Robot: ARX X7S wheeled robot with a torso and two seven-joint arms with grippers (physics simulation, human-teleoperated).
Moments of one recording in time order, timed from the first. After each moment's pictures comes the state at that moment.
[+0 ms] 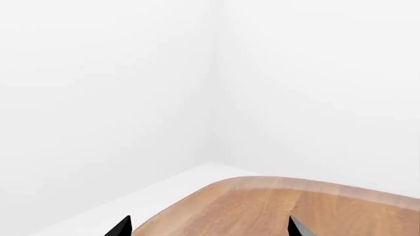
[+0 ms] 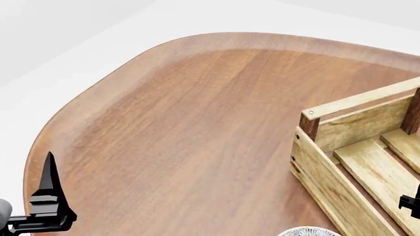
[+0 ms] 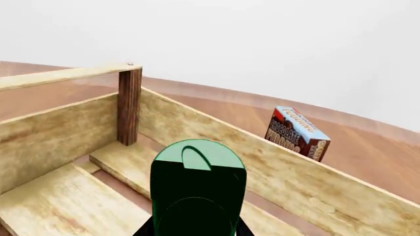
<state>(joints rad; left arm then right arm) -0.10 -0.35 0.16 0.49 -0.37 -0.26 -0.39 0.80 0.47 0.01 1.17 0.15 -0.14 0.23</state>
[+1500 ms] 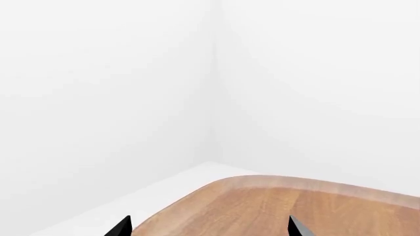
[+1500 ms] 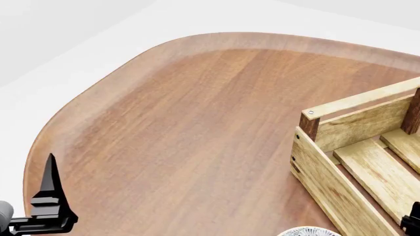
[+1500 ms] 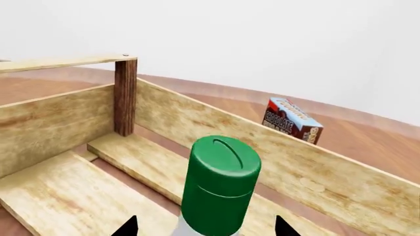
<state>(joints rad) -0.10 -0.36 0.18 0.49 -0.38 -0.24 -0.41 0.63 0.45 0.15 0.99 0.11 -0.14 0.21</state>
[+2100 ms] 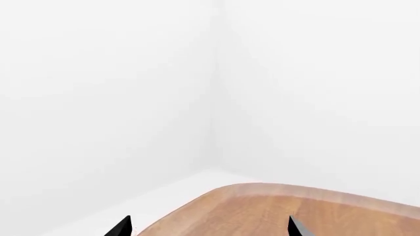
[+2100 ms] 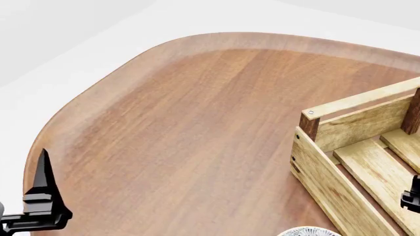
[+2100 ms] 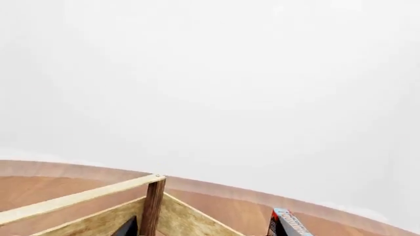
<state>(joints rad) -0.10 -0.37 0.17 0.52 -0.39 -0.24 -0.42 0.24 0.49 0.22 -0.05 0.16 0.21 0.28</state>
